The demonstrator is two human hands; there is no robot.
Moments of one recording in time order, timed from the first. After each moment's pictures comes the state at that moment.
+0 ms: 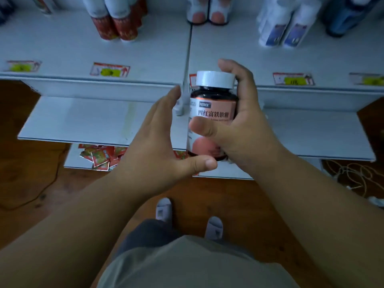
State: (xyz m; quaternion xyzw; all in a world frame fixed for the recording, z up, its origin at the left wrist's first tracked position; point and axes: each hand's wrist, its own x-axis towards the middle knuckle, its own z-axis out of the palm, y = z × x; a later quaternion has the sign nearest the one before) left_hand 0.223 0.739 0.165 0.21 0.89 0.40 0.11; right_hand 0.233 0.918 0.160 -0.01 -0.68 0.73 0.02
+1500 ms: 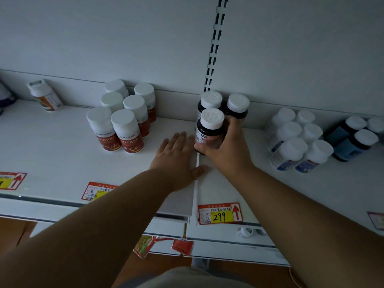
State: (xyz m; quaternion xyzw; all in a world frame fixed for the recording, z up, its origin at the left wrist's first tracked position) left_hand -0.103 0.800 0.138 0.22 0.97 0.10 0.08; right_hand -0.084 0.958 0.161 -0.07 -0.89 0.43 0.15
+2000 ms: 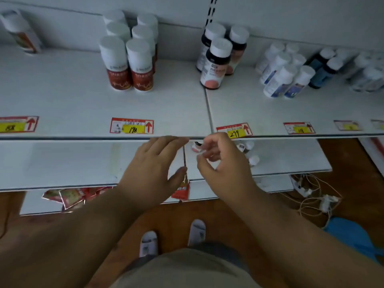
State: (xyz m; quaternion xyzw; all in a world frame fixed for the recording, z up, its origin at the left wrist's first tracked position) left_hand 0.026 0.672 0.154 0.38 0.89 0.25 -0.01; right_hand 0.101 0.839 0.178 -0.13 -0.91 0.38 0.10
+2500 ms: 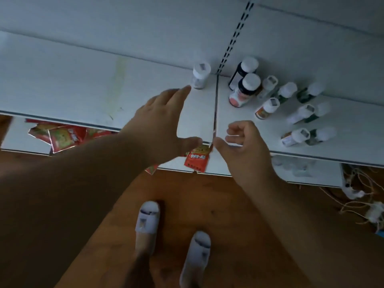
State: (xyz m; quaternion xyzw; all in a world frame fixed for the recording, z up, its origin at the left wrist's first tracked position) left_hand 0.026 0.640 -0.010 0.24 0.93 0.23 0.16; right_hand 0.106 0.821 -0.040 -0.24 -0.87 0.42 -0.03
